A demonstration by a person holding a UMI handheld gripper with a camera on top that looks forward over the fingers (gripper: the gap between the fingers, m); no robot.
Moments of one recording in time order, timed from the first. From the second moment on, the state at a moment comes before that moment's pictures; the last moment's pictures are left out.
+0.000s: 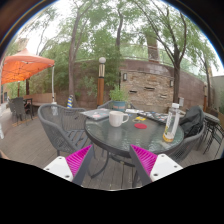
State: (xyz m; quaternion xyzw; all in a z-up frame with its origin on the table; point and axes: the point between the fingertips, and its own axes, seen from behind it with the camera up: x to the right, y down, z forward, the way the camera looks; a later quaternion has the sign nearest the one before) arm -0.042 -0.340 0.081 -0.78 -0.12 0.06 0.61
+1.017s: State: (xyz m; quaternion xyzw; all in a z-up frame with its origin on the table) arm 0.221 -0.058 0.083 -0.75 0.03 -0.03 0.66
